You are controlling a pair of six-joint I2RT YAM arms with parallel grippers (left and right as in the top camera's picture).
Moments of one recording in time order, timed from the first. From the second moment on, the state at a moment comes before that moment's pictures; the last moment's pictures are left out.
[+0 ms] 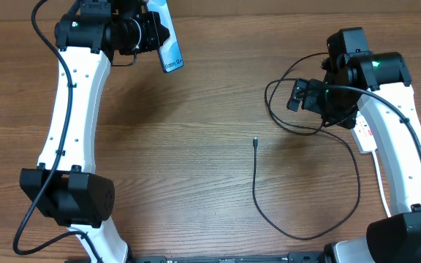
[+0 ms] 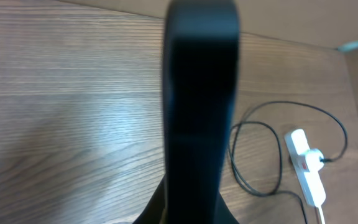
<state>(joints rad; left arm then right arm) -0.10 1.94 2.08 -1.00 0.42 -0.28 0.12 1.65 1.63 -1.35 -0.12 0.41</state>
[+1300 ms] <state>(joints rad) -0.10 1.94 2.08 -0.98 0.64 -0.13 0.12 1.80 1.63 -1.20 -0.20 0.53</state>
